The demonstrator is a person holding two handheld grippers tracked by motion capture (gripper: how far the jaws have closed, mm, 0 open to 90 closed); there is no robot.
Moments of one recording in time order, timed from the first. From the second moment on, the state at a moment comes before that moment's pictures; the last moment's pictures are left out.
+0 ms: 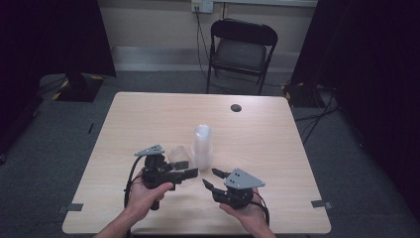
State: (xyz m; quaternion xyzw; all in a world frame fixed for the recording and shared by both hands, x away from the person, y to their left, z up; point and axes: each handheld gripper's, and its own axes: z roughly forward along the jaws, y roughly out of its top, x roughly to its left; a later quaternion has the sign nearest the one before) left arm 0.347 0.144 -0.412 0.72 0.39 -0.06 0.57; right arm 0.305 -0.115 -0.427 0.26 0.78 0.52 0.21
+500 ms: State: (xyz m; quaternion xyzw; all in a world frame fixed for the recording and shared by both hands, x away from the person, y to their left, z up) left arm 0.347 0.138 -0.422 0.69 0.41 -0.13 0.58; right arm 0.296 -0.106 -0.431 0.23 0.77 0.54 0.24
